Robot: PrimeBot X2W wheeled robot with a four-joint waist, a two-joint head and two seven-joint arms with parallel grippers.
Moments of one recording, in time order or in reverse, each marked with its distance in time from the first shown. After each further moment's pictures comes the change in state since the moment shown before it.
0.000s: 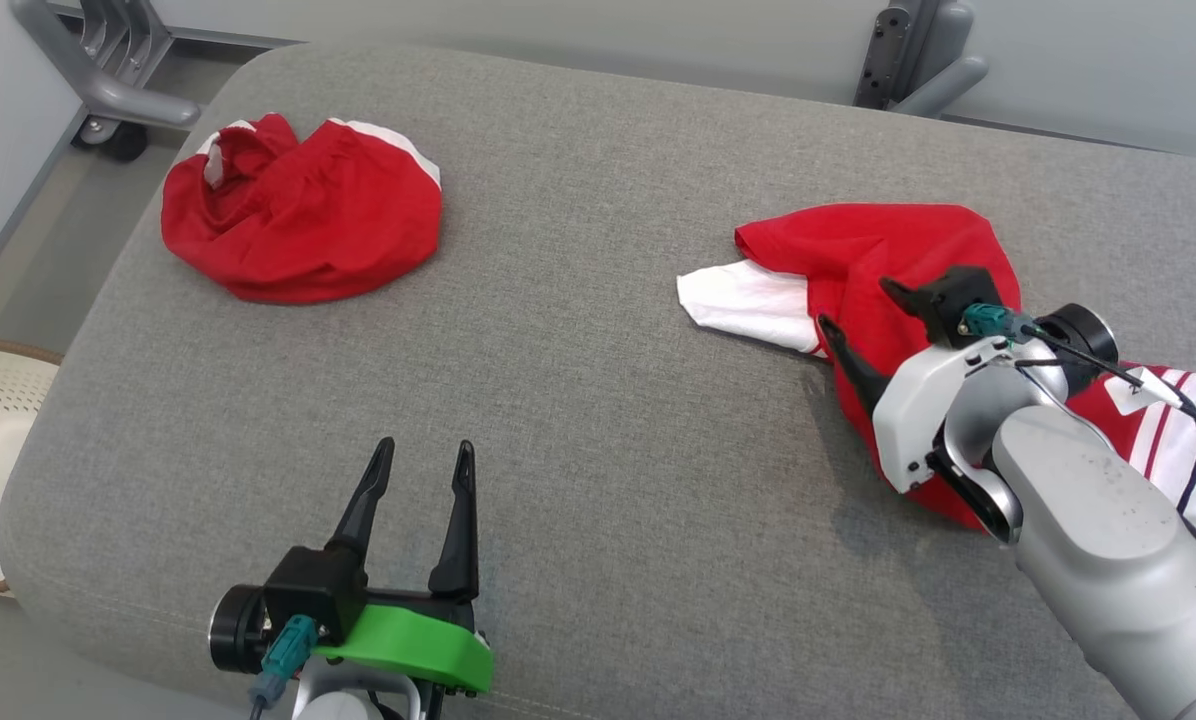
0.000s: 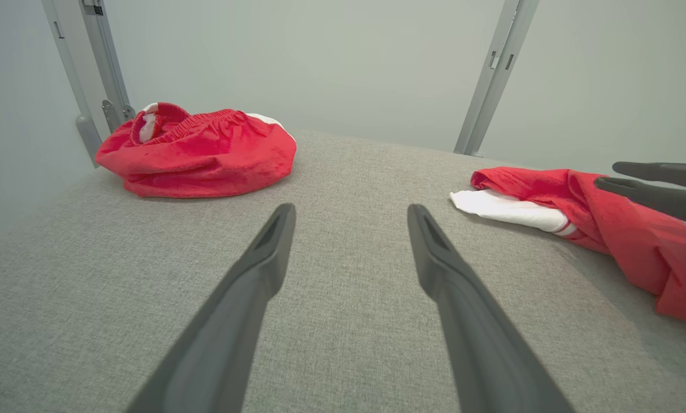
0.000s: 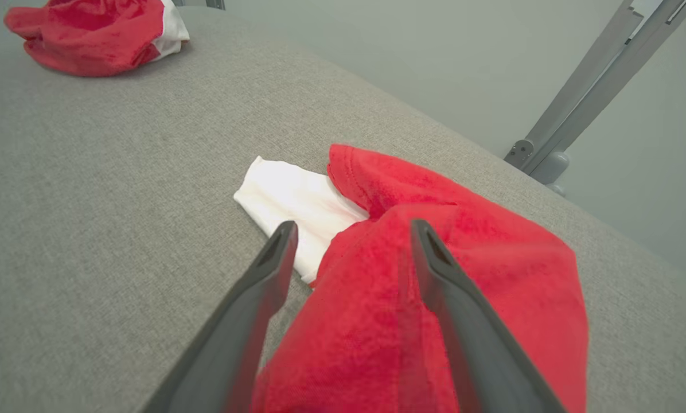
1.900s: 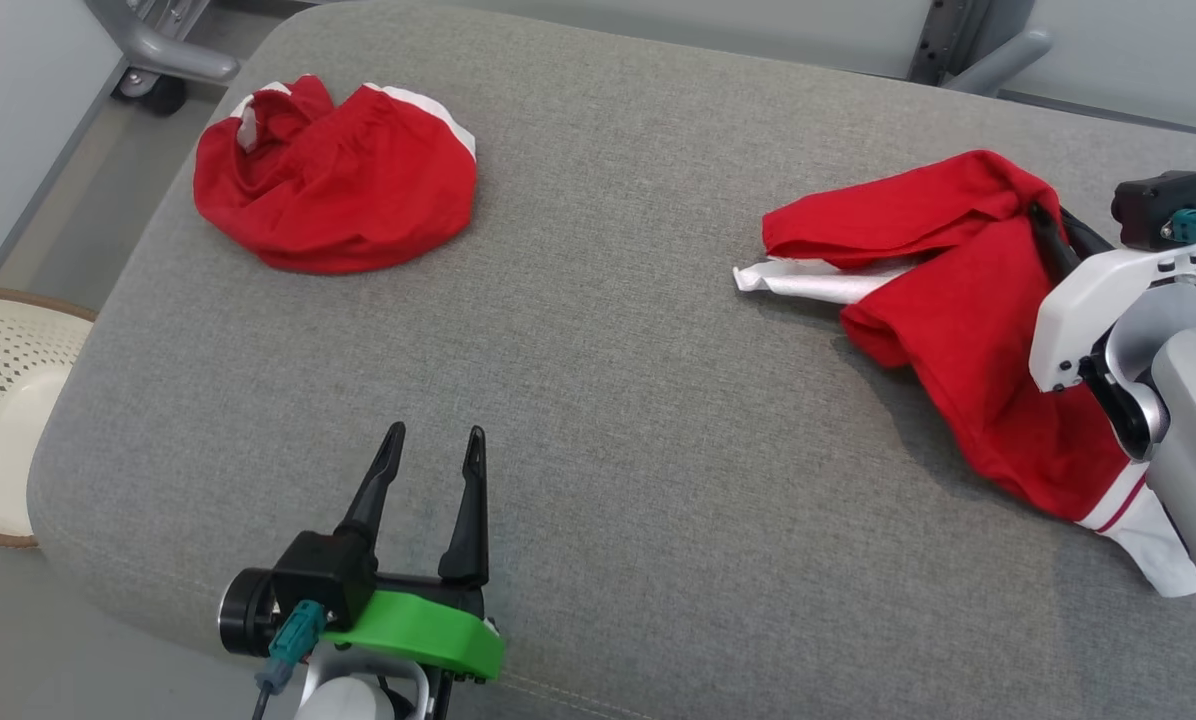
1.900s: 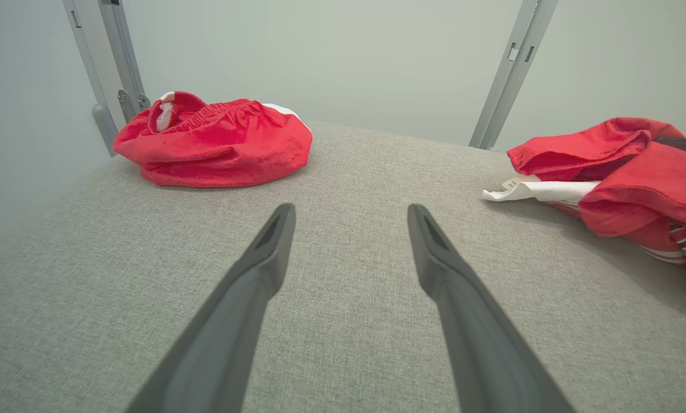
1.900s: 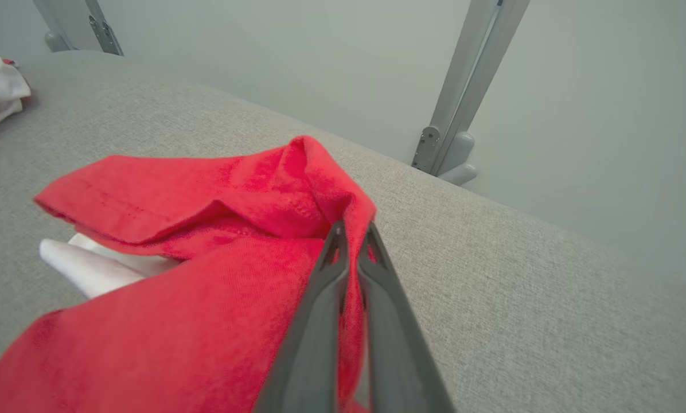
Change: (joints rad) left arm -0.028 0.000 -0.023 0.005 -0.017 0.000 0.000; right arm -0.107 -0.118 -0.119 0.161 0.112 0.000 -0.046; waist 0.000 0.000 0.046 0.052
